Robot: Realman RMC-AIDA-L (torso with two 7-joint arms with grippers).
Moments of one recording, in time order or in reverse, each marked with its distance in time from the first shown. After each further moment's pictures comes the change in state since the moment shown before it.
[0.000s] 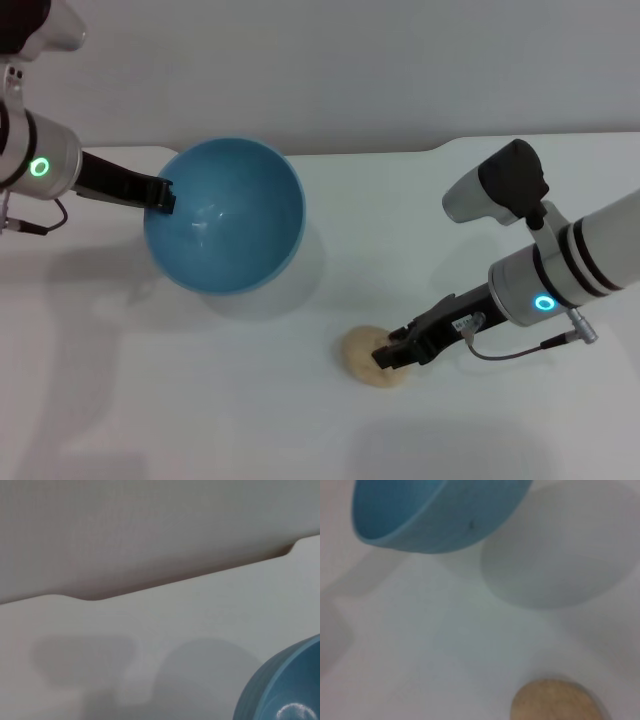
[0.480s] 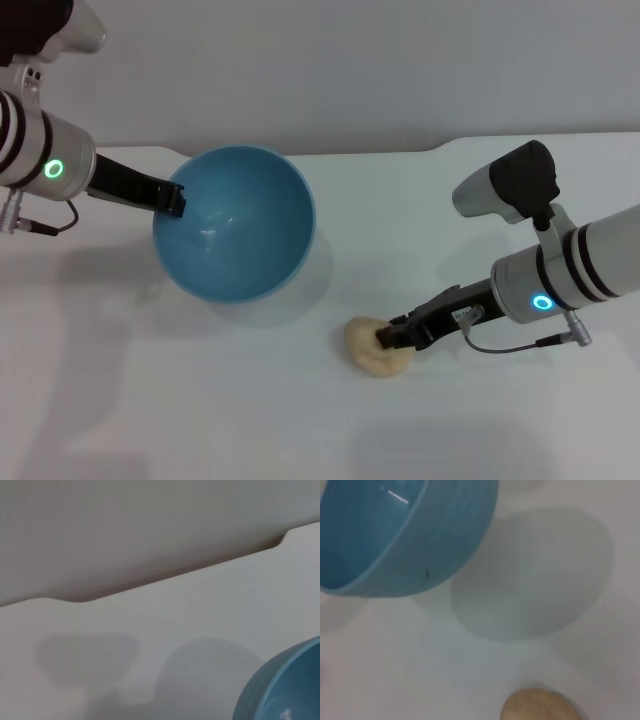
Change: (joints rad) left arm -0.008 -0.002 0.039 0.000 0.002 0.004 -0.001; right arm -0.026 0.004 0.001 0.026 0.068 0.098 -0.019
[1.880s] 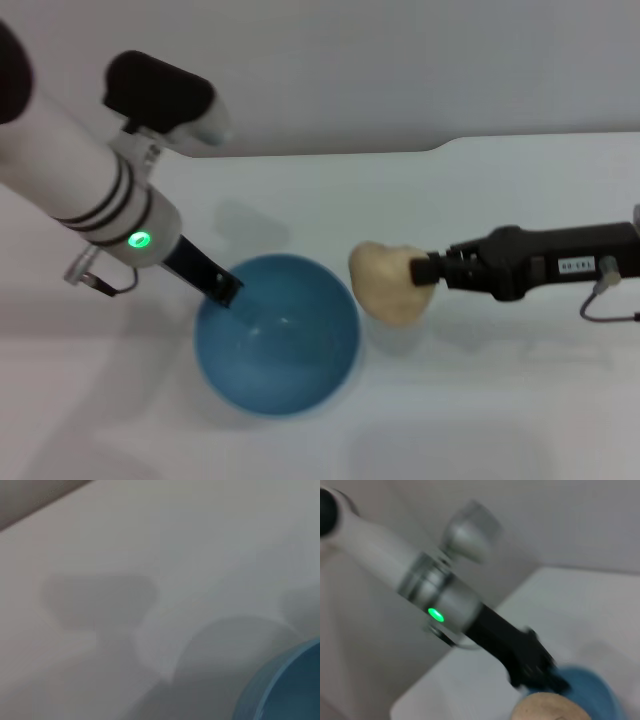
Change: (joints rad) left arm -0.037 -0.006 0.298 0.047 0.007 -0.054 -0.023; right arm -0.228 -0.021 0.421 -0.380 0.172 -0.673 -0.164
